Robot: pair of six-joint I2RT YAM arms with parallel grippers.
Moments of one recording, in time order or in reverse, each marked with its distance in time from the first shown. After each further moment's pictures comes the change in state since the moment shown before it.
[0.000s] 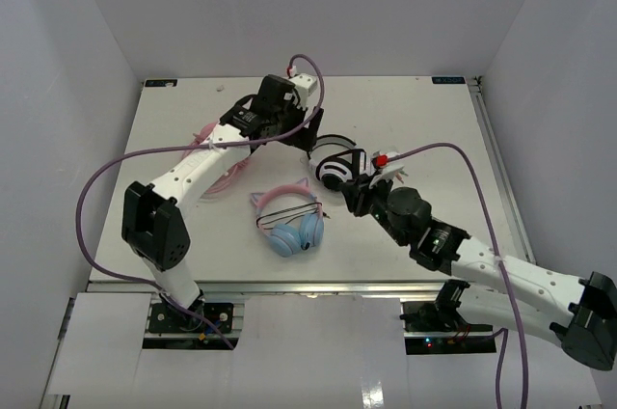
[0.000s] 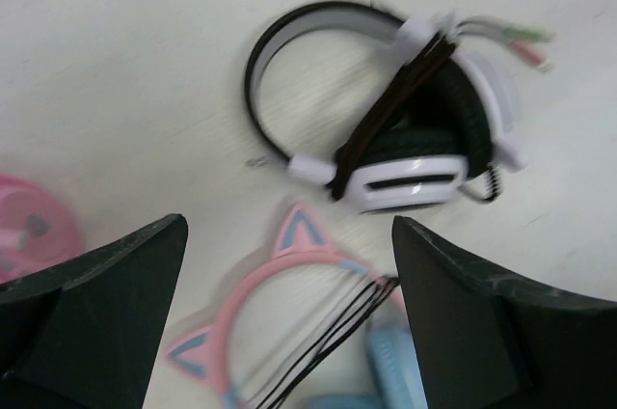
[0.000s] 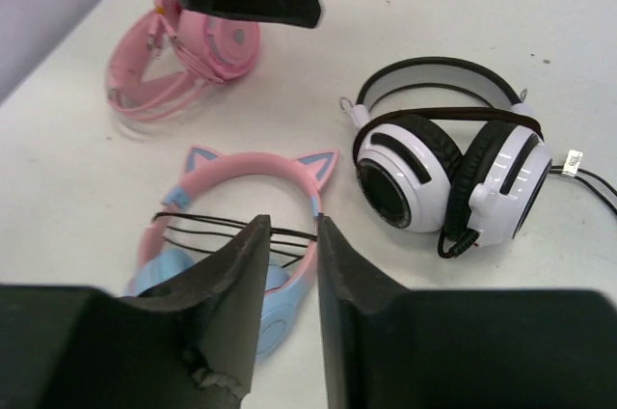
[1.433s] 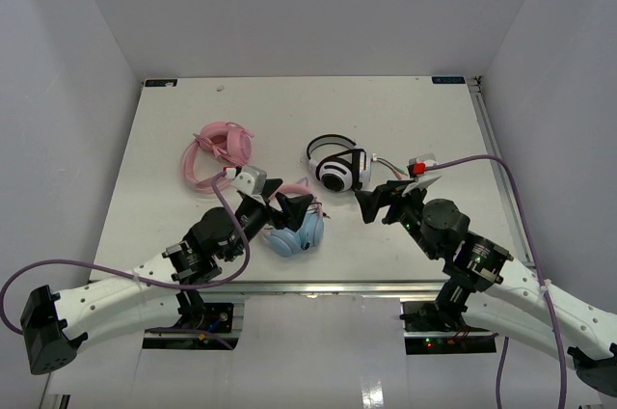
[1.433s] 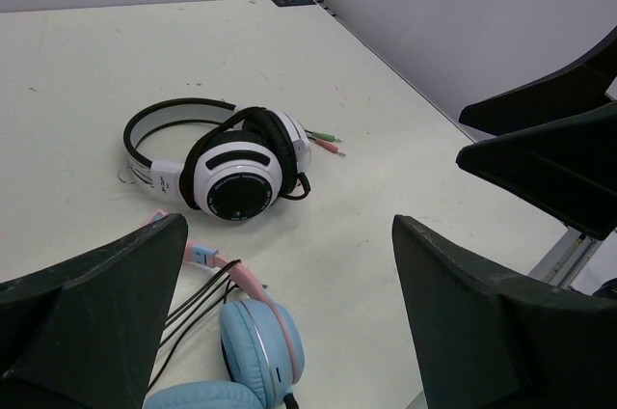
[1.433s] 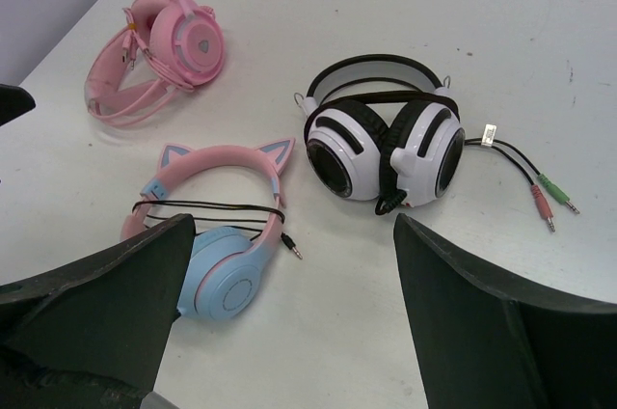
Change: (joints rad) left arm -0.459 -0.950 -1.073 0.897 -0.366 -0.243; right arm 0.000 -0.332 0.029 -0.323 0.069 0.013
